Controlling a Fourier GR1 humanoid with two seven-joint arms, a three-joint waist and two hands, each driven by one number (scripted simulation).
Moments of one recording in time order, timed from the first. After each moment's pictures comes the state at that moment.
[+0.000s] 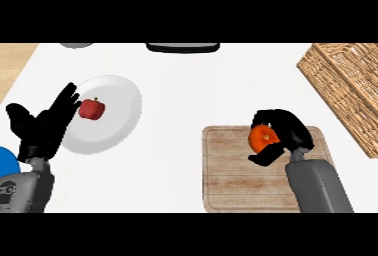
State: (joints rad) left arm -0.21 0.26 0.16 -1.41 0.06 -0.07 0.22; right arm -0.32 -0.07 -0.04 -1.29 1.00 0.28 0.07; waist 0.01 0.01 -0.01
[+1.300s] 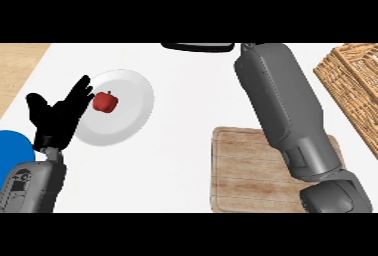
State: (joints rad) left arm -0.28 0.23 0.12 -1.37 0.03 -0.06 0.23; right arm -1.21 -0.03 -0.18 -0.74 1.32 -0.61 1.02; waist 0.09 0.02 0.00
